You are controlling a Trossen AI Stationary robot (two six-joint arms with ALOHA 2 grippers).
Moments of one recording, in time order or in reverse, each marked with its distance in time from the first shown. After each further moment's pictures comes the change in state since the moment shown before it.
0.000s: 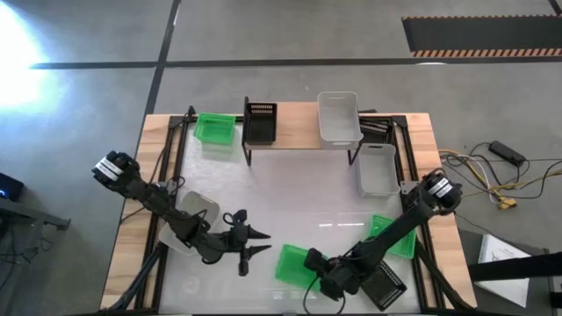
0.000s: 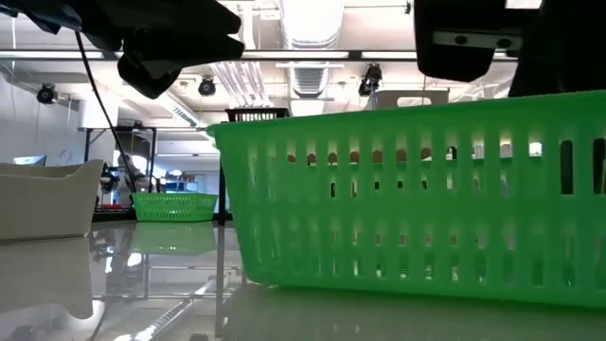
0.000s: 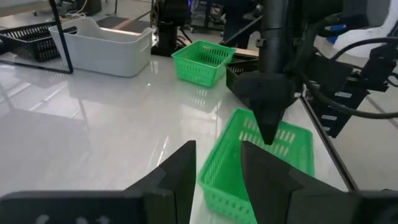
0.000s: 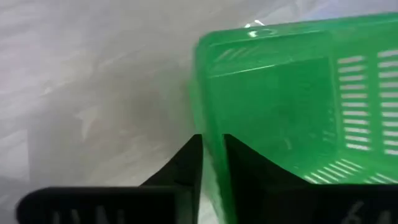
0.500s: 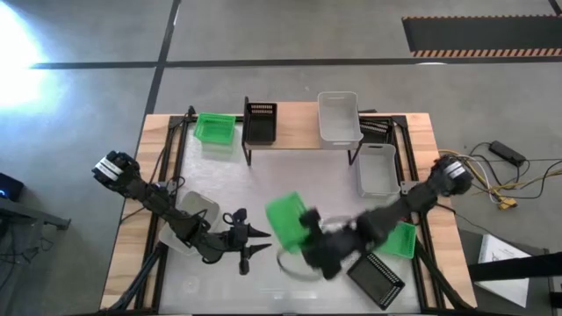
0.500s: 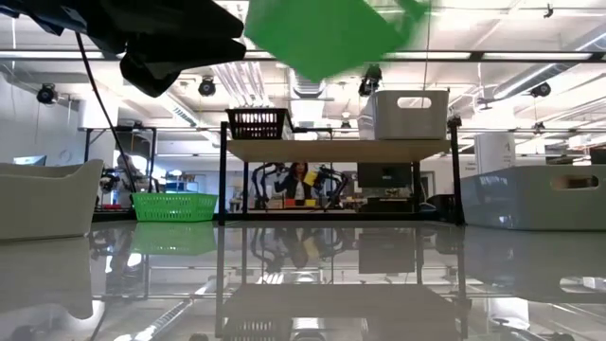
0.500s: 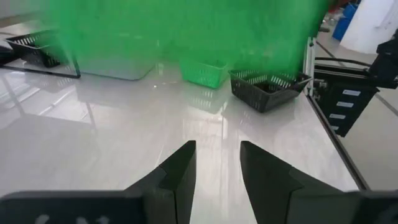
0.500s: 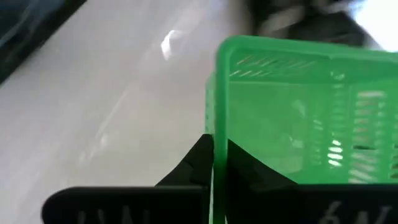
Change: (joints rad) left arm 0.000 0.000 -0.001 0.000 -0.017 0.028; right arm -0.159 -0.180 0.293 -0.250 0.201 0.305
